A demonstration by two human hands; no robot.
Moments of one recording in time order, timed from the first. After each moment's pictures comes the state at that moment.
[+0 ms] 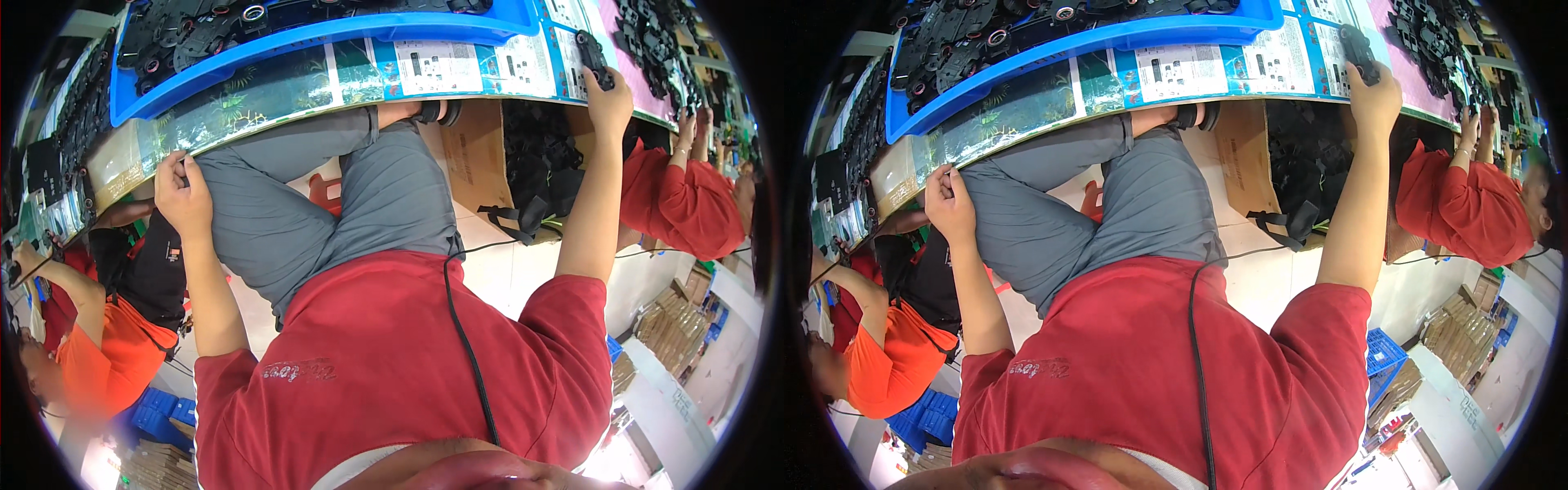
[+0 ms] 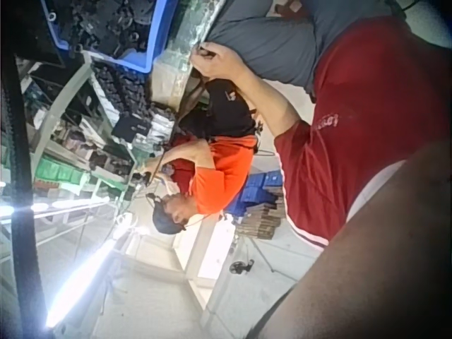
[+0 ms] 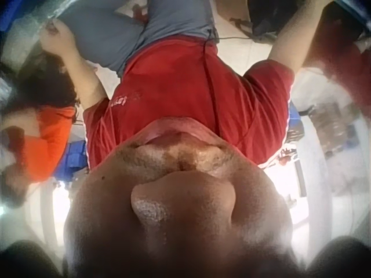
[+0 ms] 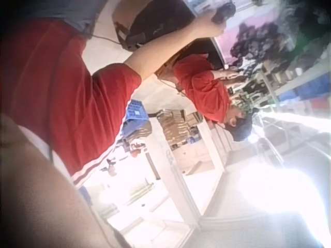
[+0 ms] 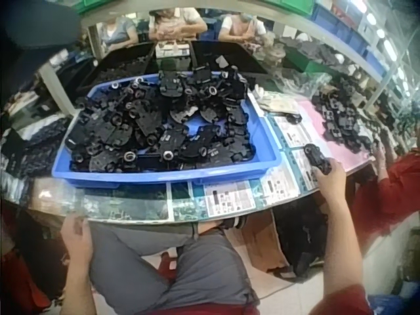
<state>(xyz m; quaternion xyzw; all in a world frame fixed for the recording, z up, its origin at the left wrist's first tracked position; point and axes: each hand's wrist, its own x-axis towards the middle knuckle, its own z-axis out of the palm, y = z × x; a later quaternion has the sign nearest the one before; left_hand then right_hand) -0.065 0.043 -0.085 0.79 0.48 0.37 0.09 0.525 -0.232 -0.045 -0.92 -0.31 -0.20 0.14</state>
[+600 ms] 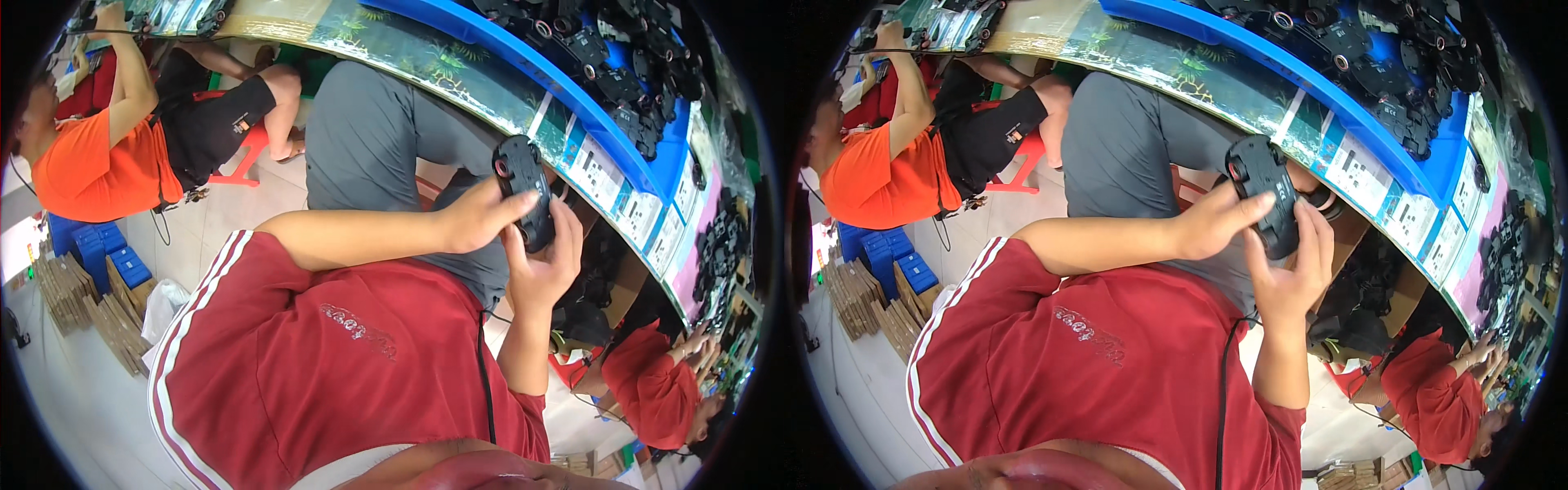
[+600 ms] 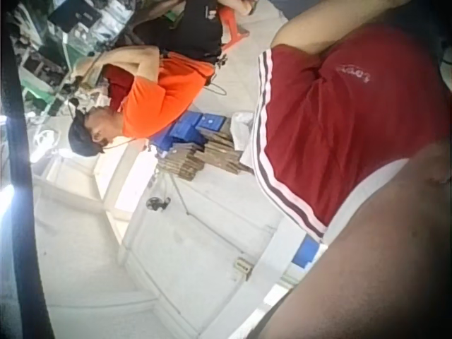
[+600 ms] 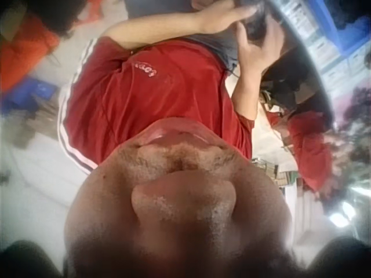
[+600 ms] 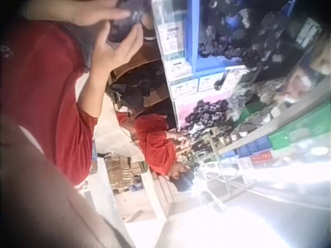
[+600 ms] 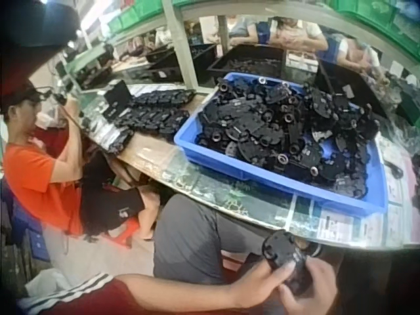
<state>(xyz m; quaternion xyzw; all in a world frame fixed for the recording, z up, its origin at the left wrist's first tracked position) 0.076 -0.101 -0.060 0.46 0.24 0.33 0.79 0.197 -0.182 -0.020 -0.69 -0.58 0.11 0.42</state>
